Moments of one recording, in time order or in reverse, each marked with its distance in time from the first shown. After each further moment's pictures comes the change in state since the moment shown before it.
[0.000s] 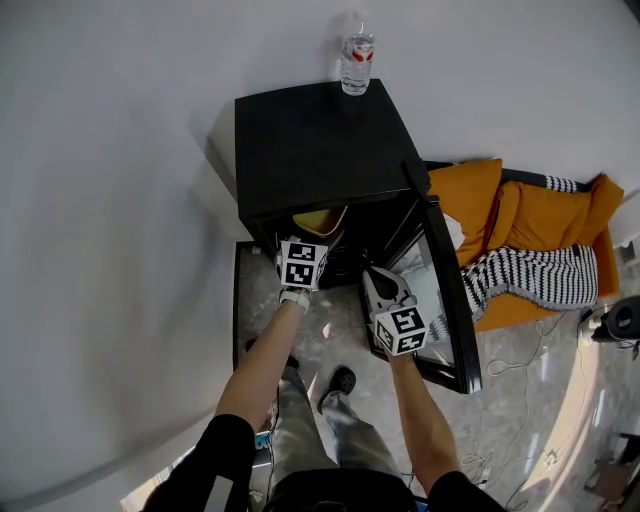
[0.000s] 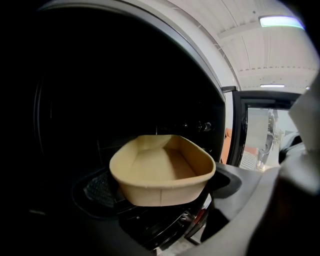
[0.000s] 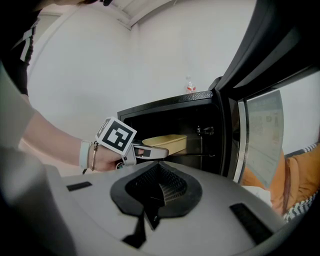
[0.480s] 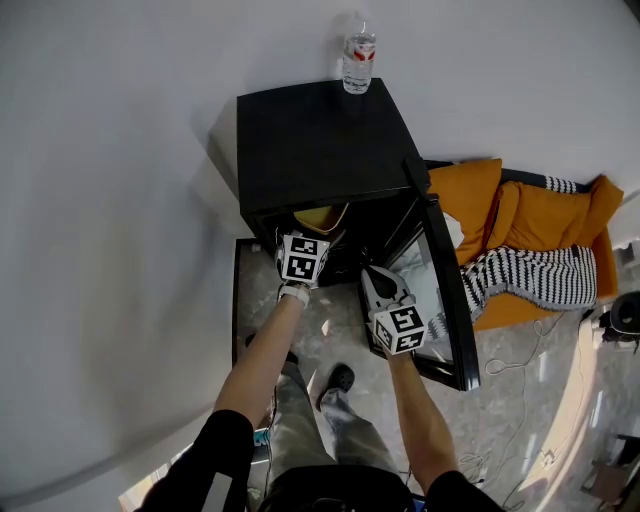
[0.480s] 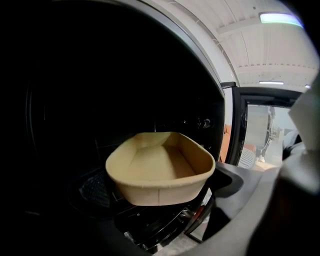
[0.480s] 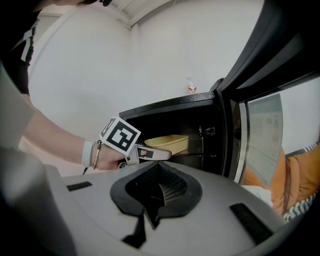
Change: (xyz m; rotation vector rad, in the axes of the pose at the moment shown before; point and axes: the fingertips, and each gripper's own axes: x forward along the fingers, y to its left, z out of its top) left arm 0.003 -0.002 -0.002 0.023 0.046 -0.011; right arm -0.003 0.005 0.002 0.003 0.003 0.006
